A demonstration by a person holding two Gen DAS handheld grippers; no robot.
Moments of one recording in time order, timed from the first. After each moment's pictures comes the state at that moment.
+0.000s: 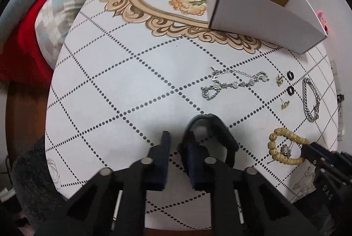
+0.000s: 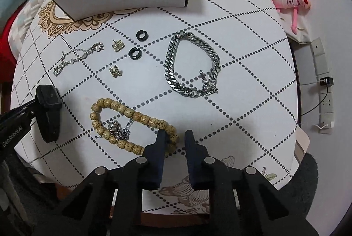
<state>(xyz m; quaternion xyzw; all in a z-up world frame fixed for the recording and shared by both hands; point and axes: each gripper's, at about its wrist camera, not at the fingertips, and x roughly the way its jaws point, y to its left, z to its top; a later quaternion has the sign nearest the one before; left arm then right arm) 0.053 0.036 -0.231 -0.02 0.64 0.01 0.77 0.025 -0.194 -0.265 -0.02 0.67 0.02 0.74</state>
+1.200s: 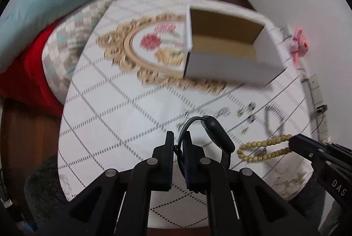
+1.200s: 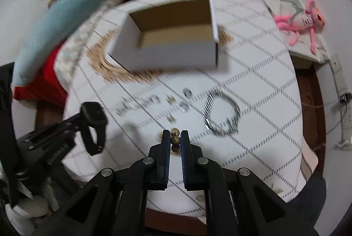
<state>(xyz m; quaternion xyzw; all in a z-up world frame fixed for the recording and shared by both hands) 0.063 0.012 -0.144 -0.04 0.57 -0.02 0.82 0.046 -0.193 -0.154 0.07 0.60 0.12 0.79</state>
